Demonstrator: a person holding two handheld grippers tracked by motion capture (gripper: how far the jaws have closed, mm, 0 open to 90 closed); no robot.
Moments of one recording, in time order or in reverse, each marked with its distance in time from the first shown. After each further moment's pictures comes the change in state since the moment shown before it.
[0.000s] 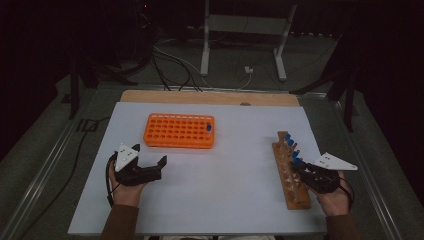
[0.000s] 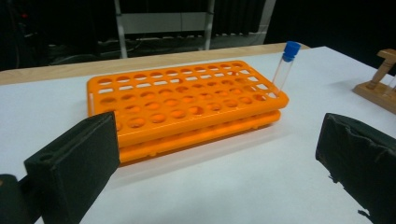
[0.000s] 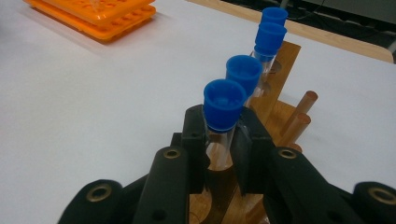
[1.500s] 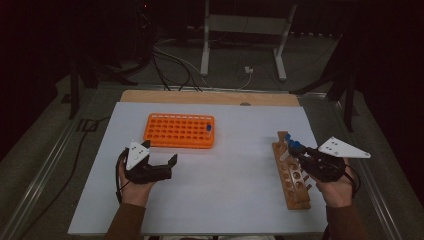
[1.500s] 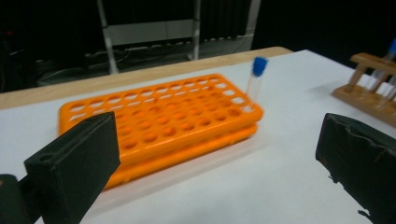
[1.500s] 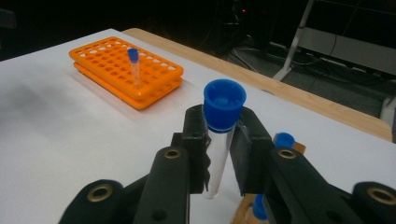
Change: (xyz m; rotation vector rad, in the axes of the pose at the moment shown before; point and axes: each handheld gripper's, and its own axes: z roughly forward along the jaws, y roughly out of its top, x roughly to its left) left arm -0.031 0.021 0.008 -0.020 -0.054 0.074; right arm 0.020 0.069 -0.027 -0.139 0.052 -0.038
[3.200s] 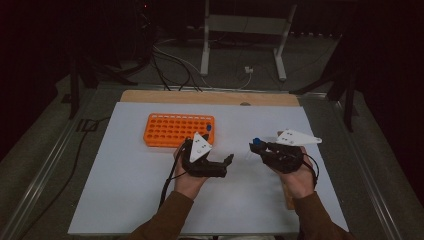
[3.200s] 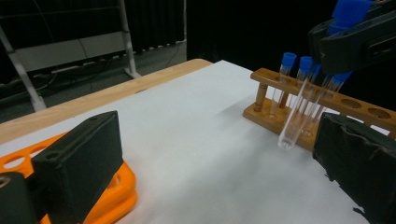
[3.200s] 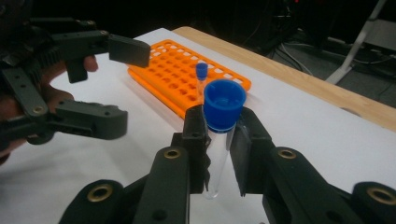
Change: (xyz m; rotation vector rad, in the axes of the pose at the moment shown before) left arm -0.102 0.032 0.078 -0.013 -0.232 0.098; right arm 0.054 0.029 0.066 0.039 0.176 -0.003
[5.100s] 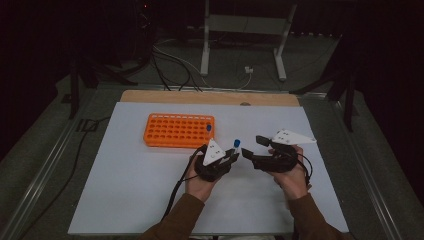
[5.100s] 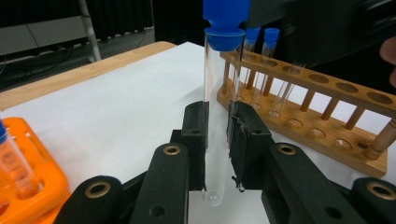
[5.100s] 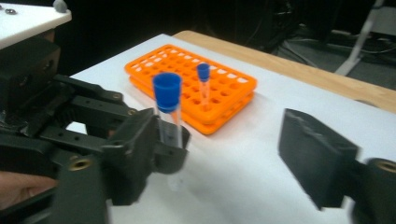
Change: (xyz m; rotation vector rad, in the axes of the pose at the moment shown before) left arm -0.016 -0.016 0.027 0.048 -0.115 0.008; right arm -0.001 -0.008 0.013 -0.026 0.006 0.078
